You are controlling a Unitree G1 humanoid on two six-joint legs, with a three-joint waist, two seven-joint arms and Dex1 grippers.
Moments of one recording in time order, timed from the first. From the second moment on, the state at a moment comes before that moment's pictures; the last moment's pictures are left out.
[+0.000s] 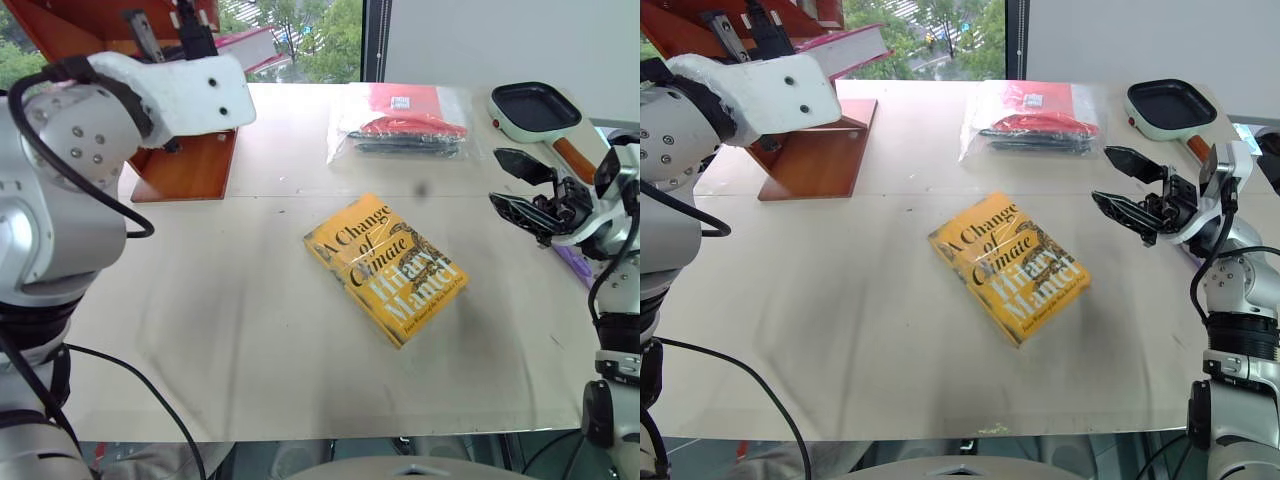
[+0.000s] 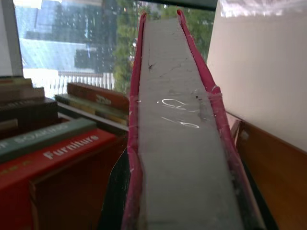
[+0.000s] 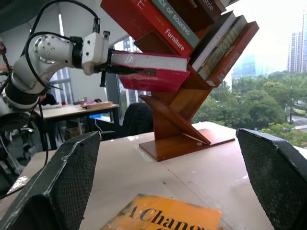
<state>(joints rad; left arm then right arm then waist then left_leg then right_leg) -0.83 1.12 -0.16 -0.50 0.50 0.69 -0.90 -0.54 -0.55 -0.29 0.22 0.82 0.28 1.35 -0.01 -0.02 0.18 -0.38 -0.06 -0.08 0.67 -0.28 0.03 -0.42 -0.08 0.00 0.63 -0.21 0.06</state>
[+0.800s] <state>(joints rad) -1.13 1.08 -0.35 0.09 0.65 0.28 -1.05 -0.60 -0.45 -0.27 0.24 0.82 0.32 1.33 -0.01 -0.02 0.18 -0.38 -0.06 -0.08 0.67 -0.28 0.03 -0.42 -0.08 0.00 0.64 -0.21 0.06</state>
